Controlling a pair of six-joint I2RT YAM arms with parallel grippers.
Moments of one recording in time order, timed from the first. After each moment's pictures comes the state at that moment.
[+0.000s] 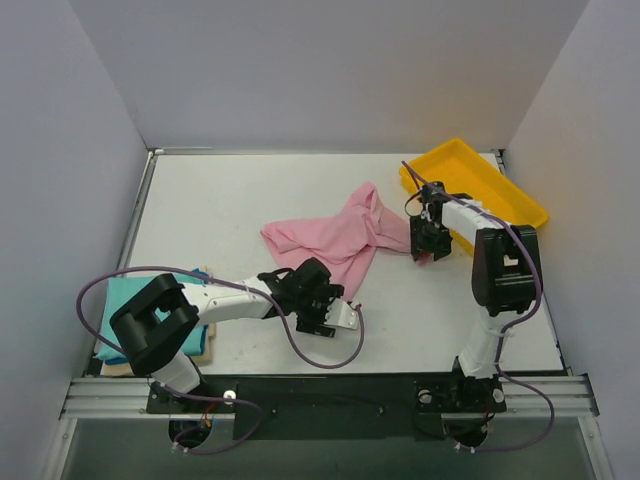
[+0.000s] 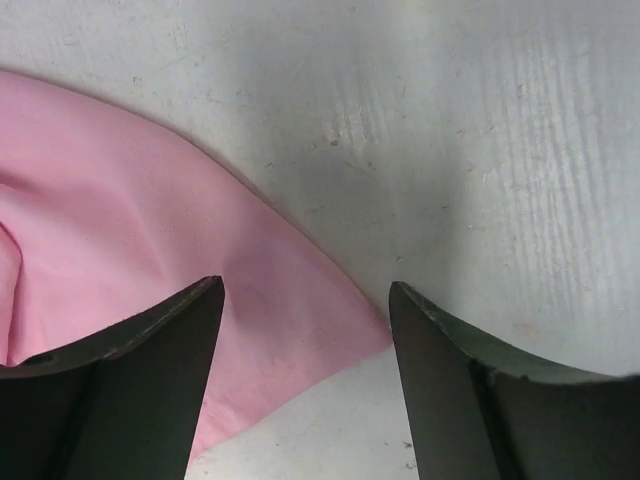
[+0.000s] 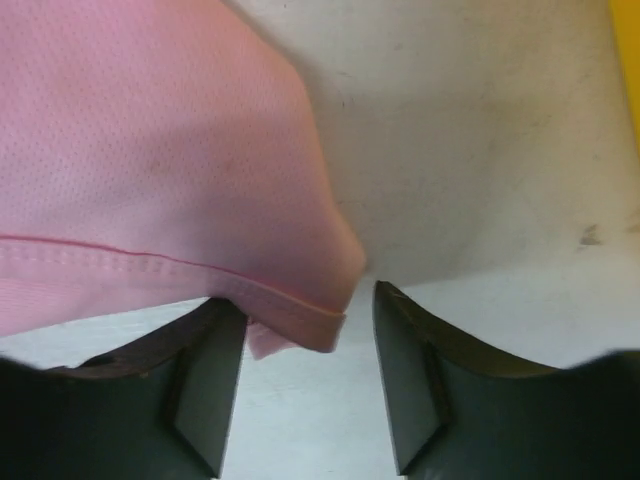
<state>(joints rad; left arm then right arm) -0.96 1.60 0.84 -0.25 0.27 0.83 0.14 1.89 1.24 -0.67 0.14 0.12</state>
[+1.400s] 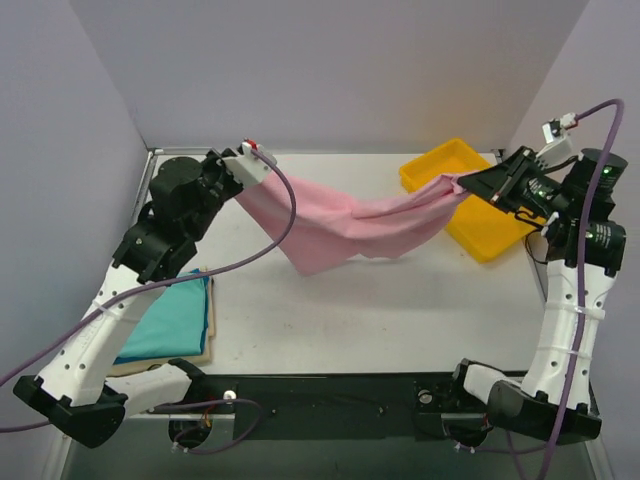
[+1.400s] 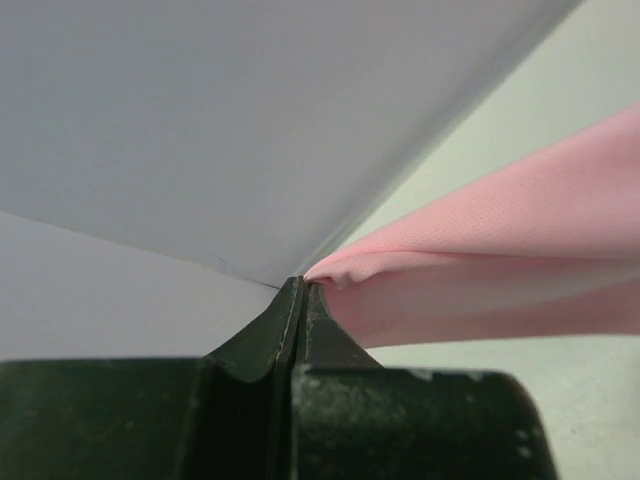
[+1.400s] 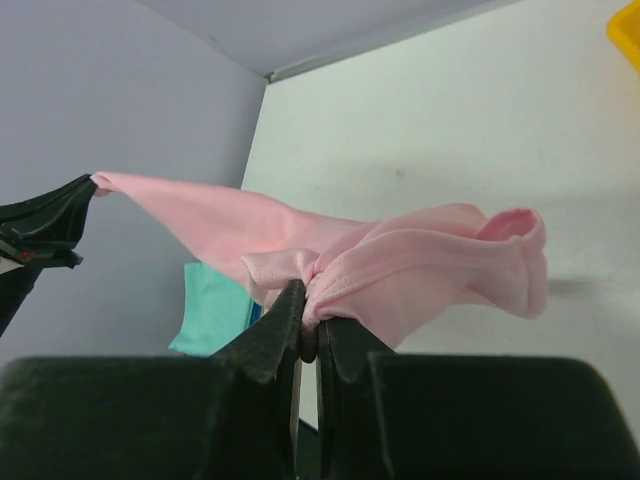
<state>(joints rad) -0.54 1.14 1.47 -0.43 -0.31 0.76 -0.33 1.15 1.57 -0.77 -0.86 0.50</state>
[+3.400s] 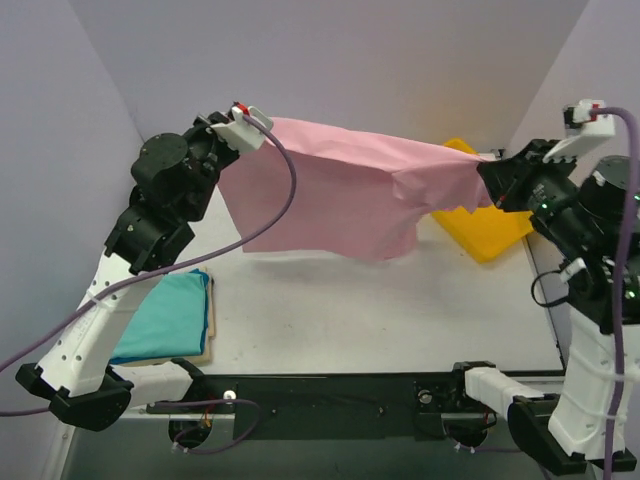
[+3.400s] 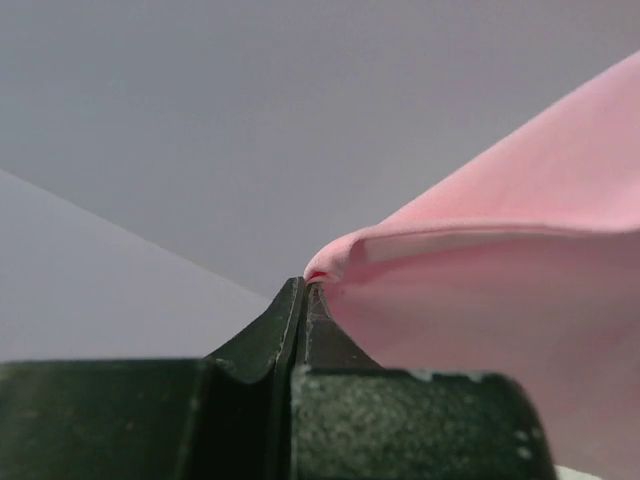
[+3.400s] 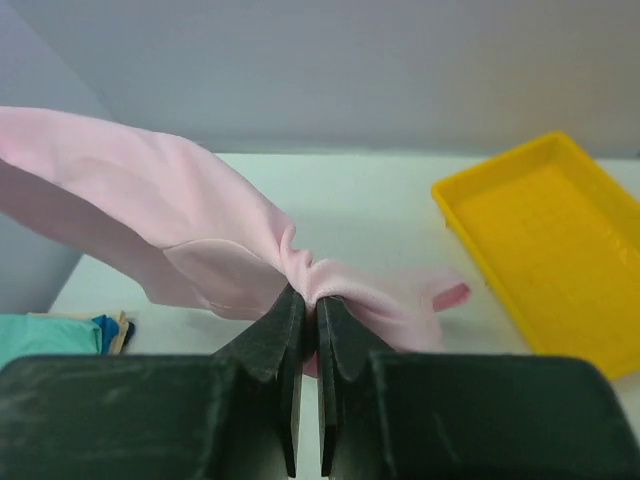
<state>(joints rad) -0.60 1.22 1.62 -0.37 -0.41 0.77 0.07 1.11 1.85 -0.95 -0.21 0.23</state>
